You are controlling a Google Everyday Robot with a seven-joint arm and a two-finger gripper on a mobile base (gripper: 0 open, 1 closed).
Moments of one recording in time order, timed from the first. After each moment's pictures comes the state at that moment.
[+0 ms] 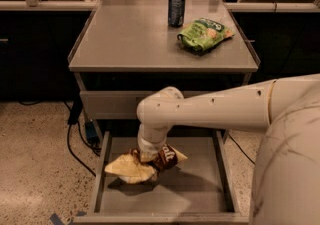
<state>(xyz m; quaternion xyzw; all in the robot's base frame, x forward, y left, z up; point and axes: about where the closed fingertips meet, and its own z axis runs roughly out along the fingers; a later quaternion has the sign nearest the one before) 0.513 0.050 0.557 -0.76 0.64 0.07 0.10</state>
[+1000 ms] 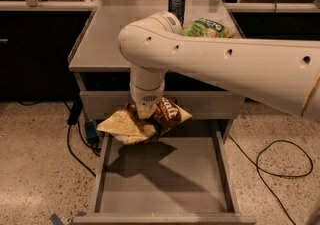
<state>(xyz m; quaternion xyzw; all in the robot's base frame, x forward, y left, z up) 0.549 0.043 0.750 -0.78 0.62 -0.02 0.10</state>
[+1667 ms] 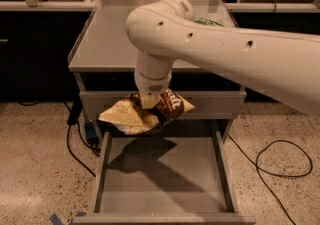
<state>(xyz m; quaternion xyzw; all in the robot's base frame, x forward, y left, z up) 0.555 0.035 0.786 -0.78 0.62 -0.02 0.13</state>
